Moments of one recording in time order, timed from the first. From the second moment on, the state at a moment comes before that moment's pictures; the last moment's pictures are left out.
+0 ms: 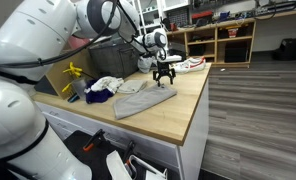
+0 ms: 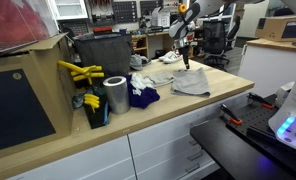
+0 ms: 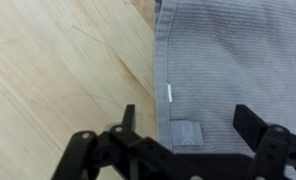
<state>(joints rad) -0.11 0.95 0.06 -1.24 -0.19 1.85 -0.90</state>
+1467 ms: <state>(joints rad) -0.14 1.03 0.10 -1.20 -0.08 1.83 -0.90</state>
